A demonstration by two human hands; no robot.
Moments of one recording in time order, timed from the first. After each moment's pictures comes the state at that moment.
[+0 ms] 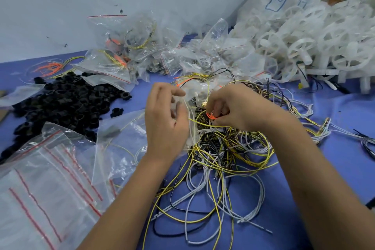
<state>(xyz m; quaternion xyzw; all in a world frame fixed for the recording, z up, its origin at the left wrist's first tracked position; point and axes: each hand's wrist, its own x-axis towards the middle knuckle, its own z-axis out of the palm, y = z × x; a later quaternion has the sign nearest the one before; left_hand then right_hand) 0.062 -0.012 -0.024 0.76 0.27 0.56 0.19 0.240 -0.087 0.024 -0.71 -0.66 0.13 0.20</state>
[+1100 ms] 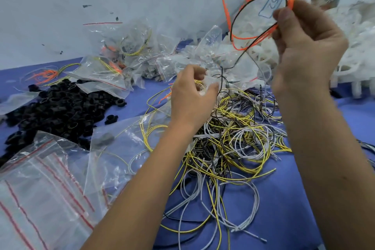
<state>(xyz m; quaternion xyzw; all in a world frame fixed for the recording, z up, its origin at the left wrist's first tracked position) 0.137 -0.001 0.009 0.76 0.32 0.46 0.34 0.270 -0.094 0.089 -0.36 -0.26 0.04 0.89</state>
